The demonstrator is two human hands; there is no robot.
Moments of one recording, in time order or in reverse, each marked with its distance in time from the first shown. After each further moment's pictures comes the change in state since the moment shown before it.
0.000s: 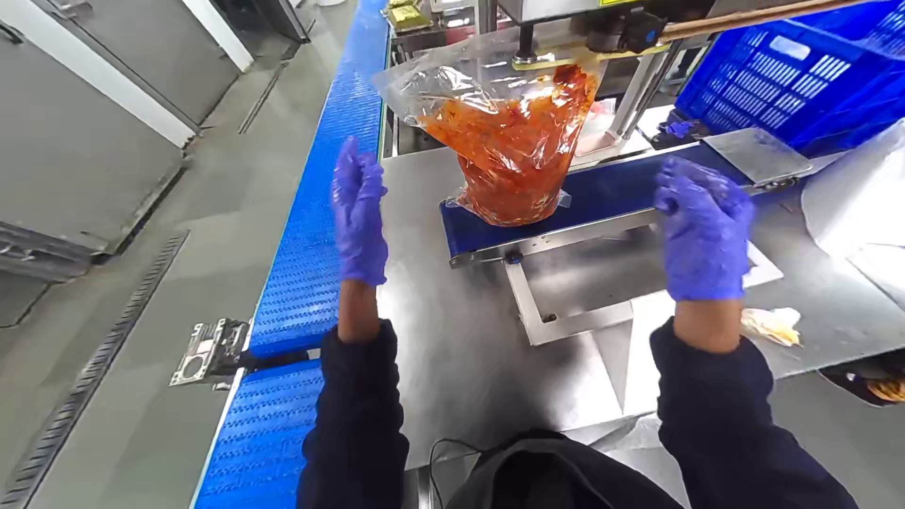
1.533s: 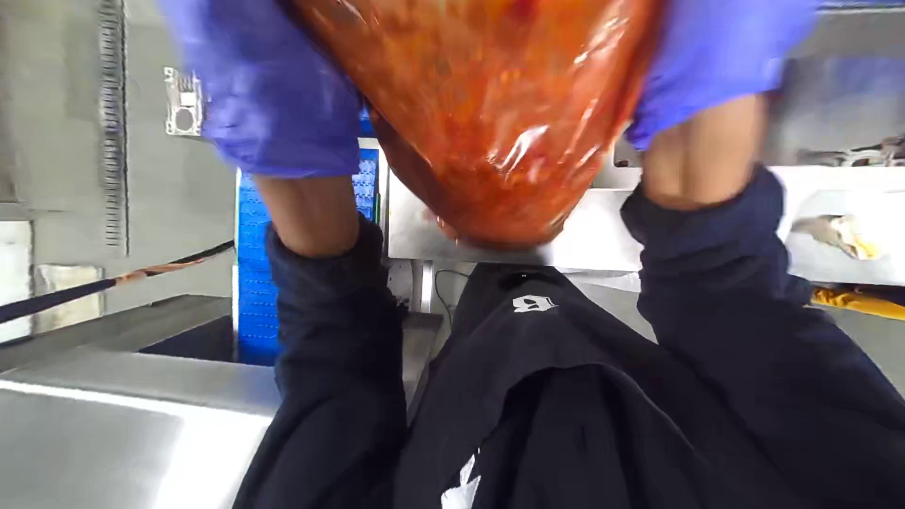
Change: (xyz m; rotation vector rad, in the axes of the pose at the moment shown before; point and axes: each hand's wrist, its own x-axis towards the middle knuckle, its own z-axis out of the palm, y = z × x) left_hand -0.125 0.012 -0.071 0.067 0.336 -0.282; right_hand -0.095 0.012 0.175 -0.392 -0.265 0.480
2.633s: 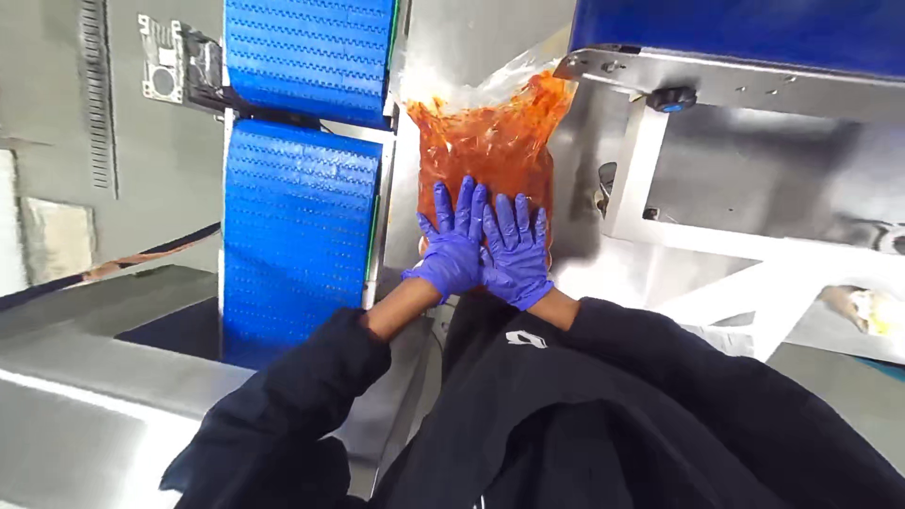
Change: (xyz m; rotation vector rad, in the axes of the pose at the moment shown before) left_hand -0.109 -0.133 0.028 1.286 -1.222 -0.561; right_hand -0.131 0.209 0.064 -0.792 -0.505 -0.573
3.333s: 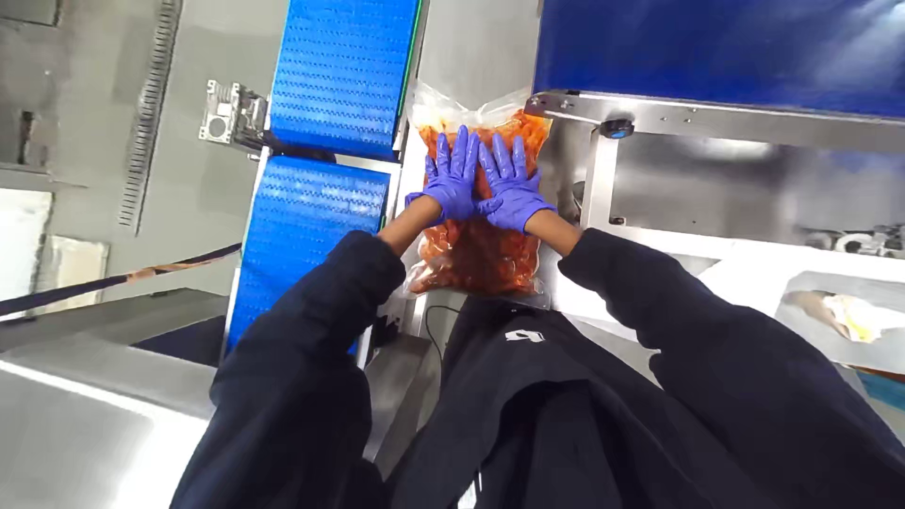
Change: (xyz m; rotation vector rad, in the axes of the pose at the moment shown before) left_hand 0.056 -0.008 -0.077 0.016 0.290 0.096; right_hand 0.122 0.043 -0.048 0.097 -0.573 0.200
